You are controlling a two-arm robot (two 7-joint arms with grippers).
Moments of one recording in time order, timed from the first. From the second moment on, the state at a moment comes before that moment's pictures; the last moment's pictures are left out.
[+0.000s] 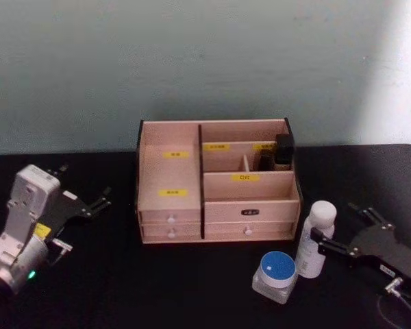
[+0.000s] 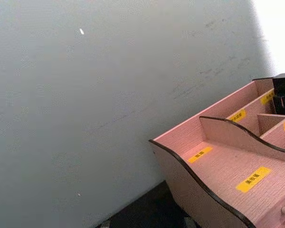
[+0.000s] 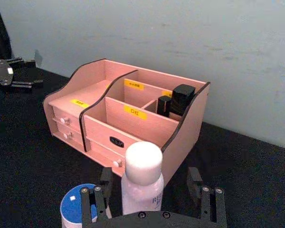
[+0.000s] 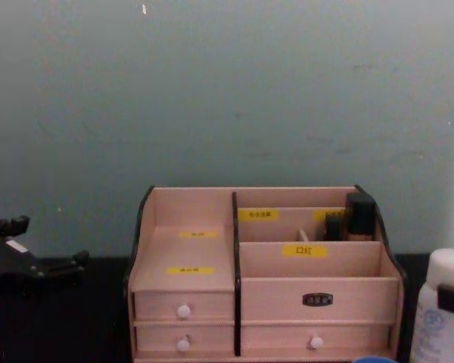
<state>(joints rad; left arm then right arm) -0.20 0.60 0.45 -1.41 -0.25 -0.12 0.03 -0.06 0.62 -0.24 -1.69 0.49 0.03 0.35</state>
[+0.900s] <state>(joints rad) -0.20 0.60 0.45 -1.41 -0.25 -0.12 0.03 0.02 0.53 -0.26 -1.57 0.44 0.05 0.41</state>
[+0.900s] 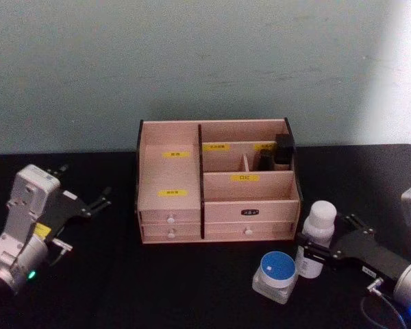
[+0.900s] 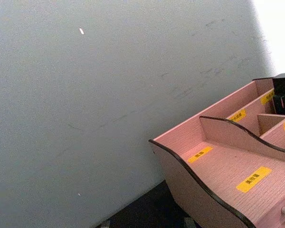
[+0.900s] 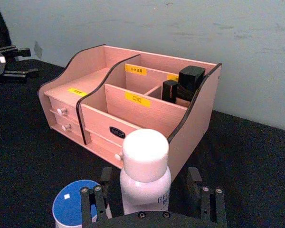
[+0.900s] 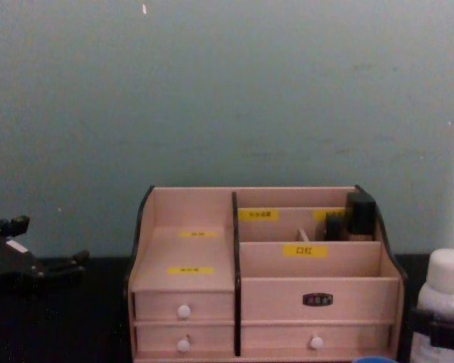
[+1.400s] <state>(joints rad) -0.20 0.60 0.45 -1.41 -0.25 -0.12 0.03 0.03 0.53 -0.26 -1.56 0.43 0.06 0.41</state>
